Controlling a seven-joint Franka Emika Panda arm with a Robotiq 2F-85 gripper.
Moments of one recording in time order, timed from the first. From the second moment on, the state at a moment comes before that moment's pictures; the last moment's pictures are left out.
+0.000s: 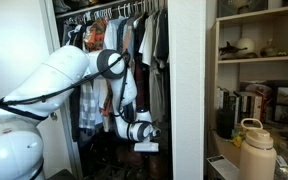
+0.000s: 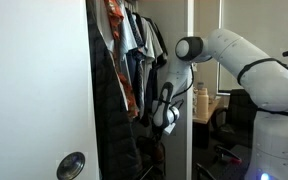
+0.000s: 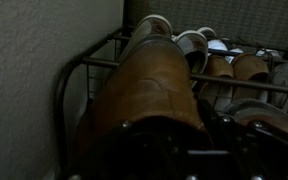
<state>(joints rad) -0.02 0.79 -0.03 -2.10 -0.18 3.06 -0.29</state>
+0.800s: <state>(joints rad) -0.03 0.79 -0.02 -2.06 -0.24 3.07 -0.31</state>
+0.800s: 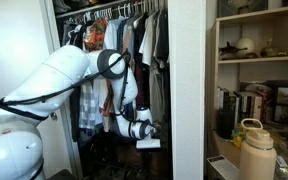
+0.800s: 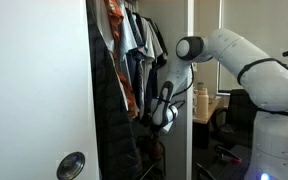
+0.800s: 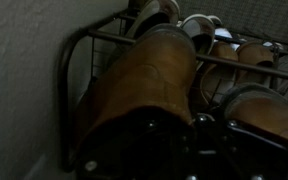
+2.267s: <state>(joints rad) -0.27 0.75 0.37 -1.86 -0.28 2.71 -1.40</state>
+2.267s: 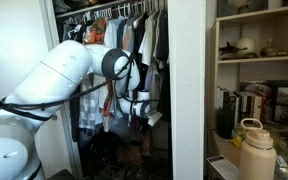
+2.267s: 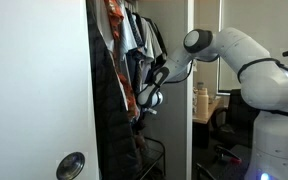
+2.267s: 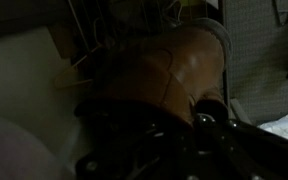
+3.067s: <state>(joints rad) -0.15 0.81 0.29 -1.83 -0.30 2.89 -1.81</state>
